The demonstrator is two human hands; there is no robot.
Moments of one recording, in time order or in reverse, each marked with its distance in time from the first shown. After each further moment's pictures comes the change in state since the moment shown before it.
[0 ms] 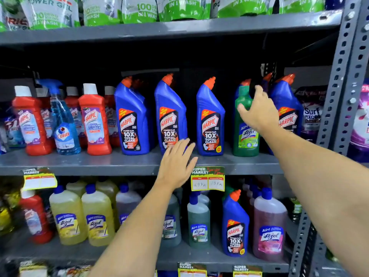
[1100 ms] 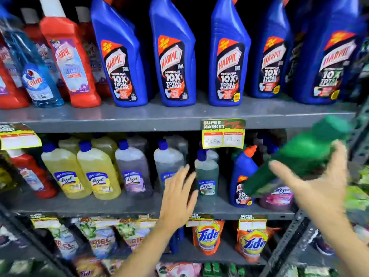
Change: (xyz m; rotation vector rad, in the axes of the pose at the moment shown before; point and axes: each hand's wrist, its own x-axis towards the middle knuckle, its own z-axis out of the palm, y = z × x) left_hand -0.203 0.022 0.075 -0.295 -0.108 -0.161; right_hand -0.253 0.067 0.014 0.586 0.044 0.254
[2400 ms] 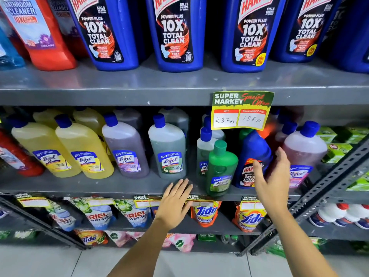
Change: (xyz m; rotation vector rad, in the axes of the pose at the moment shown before) left_hand -0.091 -0.071 0.090 0.186 -0.654 -0.069; right_hand -0.040 0.133 0.089 -0.309 -0.135 0.209
